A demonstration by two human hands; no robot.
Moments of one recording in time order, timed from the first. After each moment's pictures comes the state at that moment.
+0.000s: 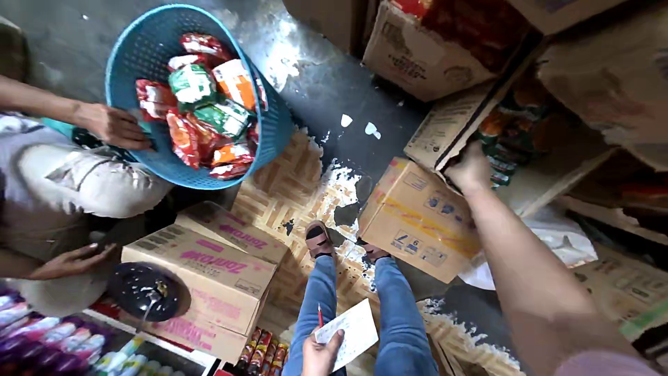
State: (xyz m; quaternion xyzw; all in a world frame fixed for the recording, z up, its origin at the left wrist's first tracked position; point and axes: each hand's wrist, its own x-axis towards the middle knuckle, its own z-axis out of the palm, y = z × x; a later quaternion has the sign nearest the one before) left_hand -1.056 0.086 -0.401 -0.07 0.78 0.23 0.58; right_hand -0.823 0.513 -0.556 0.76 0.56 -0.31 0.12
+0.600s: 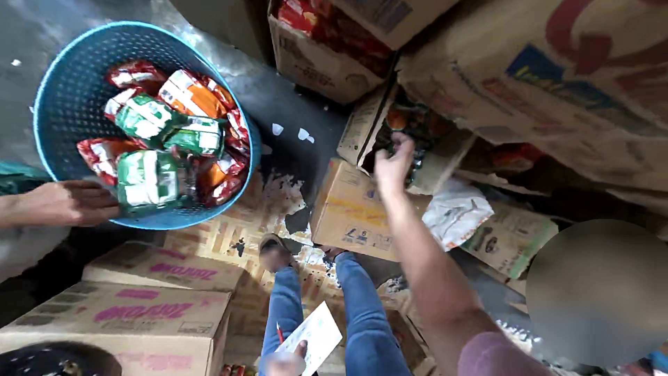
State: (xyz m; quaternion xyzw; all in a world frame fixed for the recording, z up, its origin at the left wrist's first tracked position) left_hand -1.047 0.093 -0.396 -0.05 0.79 0.20 0.58; right_hand -0.859 0.491 -0.495 0.78 0.50 -0.34 -0.16
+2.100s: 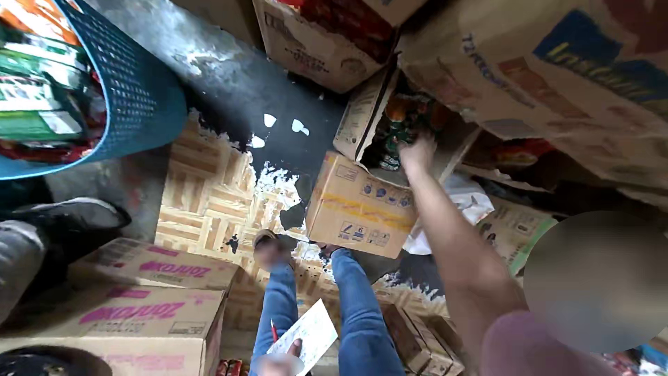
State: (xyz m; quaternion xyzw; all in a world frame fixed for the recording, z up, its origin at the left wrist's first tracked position) left_hand -1.048 0.106 -0.398 -0.04 0.79 0.18 0.58; right_hand -0.771 0.522 -0.539 0.83 0.50 -0.26 0.02
